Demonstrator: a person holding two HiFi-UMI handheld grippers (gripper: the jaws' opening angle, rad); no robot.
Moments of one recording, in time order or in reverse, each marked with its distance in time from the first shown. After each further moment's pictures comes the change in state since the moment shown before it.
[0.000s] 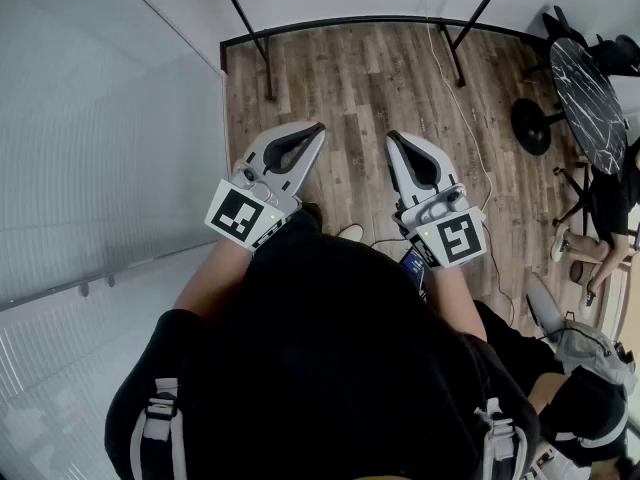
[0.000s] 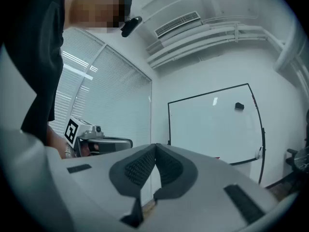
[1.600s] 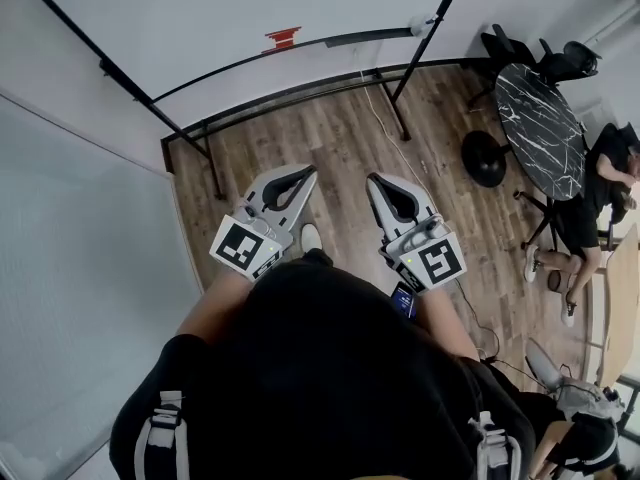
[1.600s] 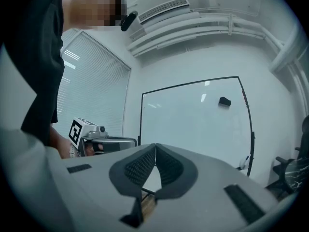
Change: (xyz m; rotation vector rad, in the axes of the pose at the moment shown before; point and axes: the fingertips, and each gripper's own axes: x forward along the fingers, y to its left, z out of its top) left arm 0.296 0.157 -0.016 -0.078 -0.034 -0.173; right arm 0.132 -0.285 -0.006 -0.008 0.083 -0.128
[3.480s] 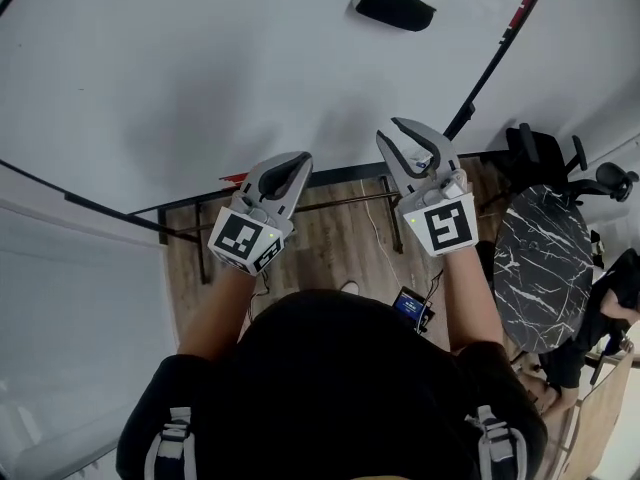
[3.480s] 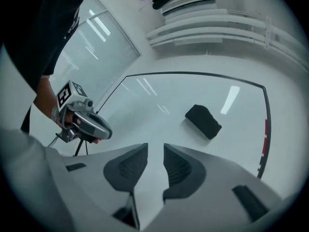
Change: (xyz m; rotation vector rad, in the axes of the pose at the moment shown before) left arm 0.471 0.330 0.043 0.083 0.005 0.251; right arm 0.297 -0.552 0.100 -0.534 -0.045 0.067
